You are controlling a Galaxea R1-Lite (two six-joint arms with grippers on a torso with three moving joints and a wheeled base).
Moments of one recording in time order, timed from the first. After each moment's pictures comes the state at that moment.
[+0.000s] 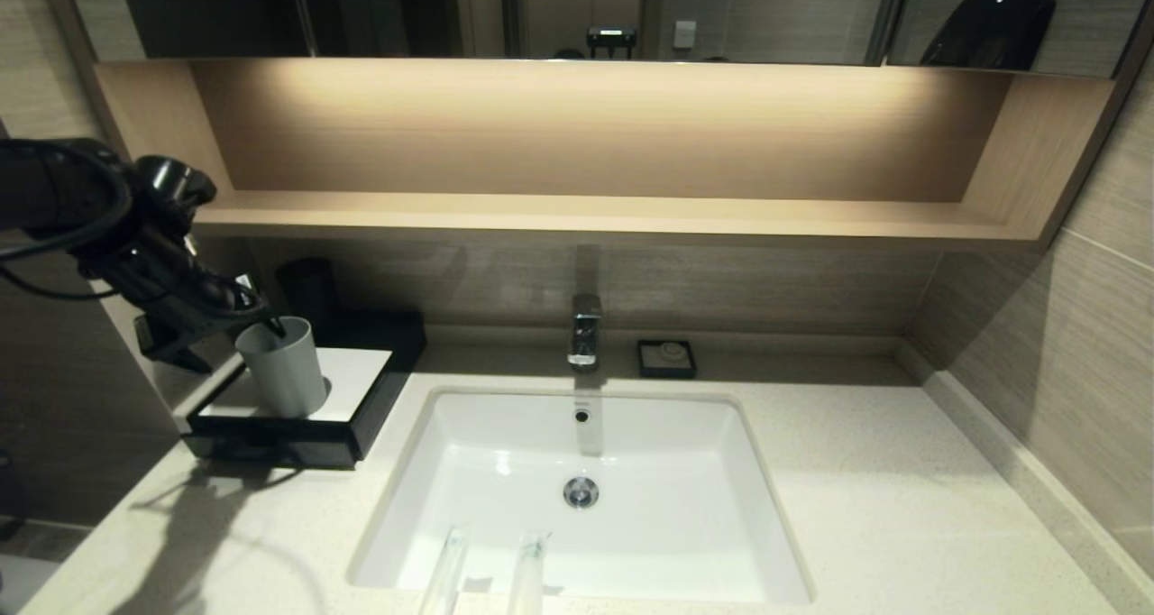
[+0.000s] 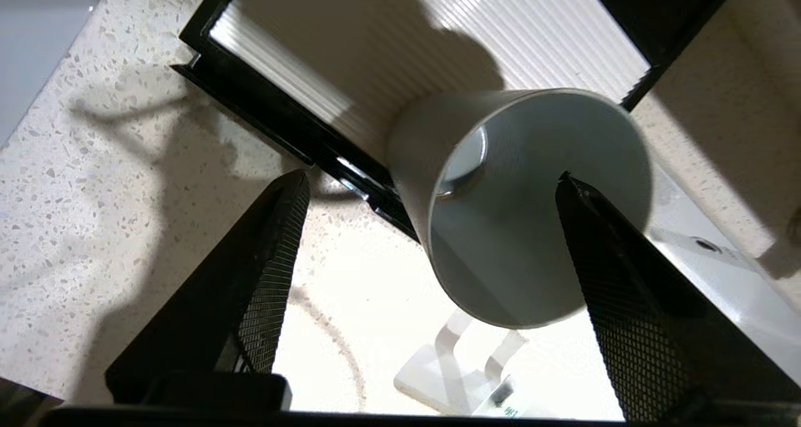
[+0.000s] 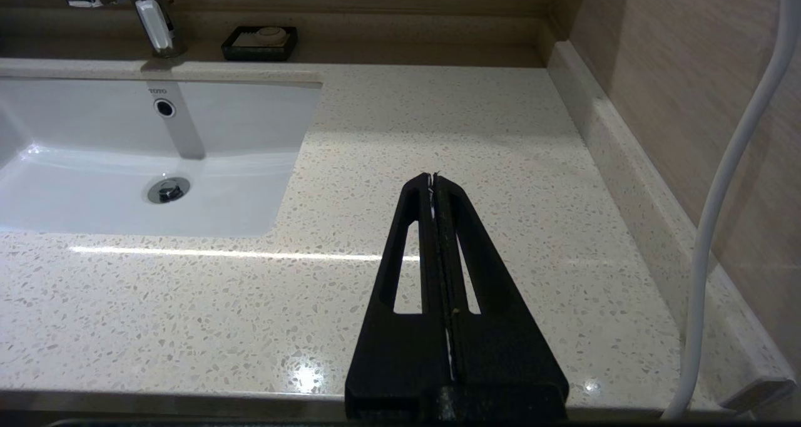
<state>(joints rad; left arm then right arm) 0.19 2.13 -1.96 0.90 -0.05 -0.46 0.00 0.00 0.00 0.01 -0.01 -0.01</state>
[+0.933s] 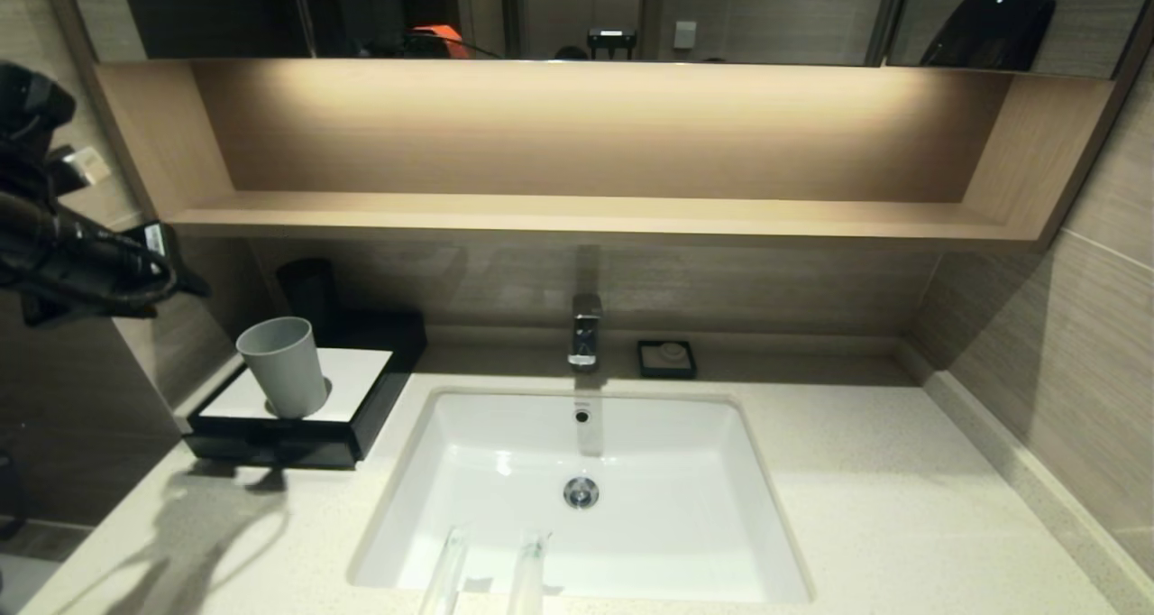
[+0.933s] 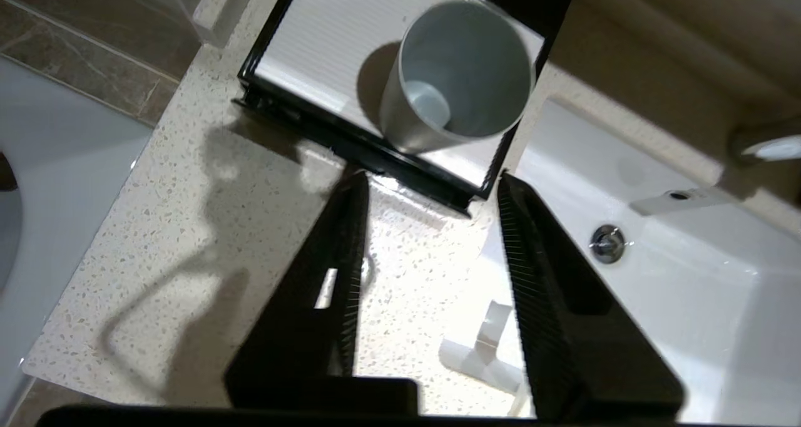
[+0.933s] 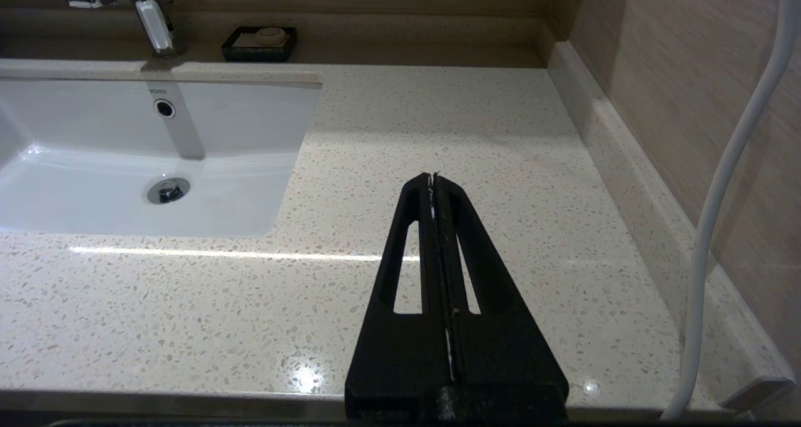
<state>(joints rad) 0.19 1.66 -1.49 0.59 -0.06 -0.26 0.00 0.00 0.00 0.01 -0.01 -0.01</state>
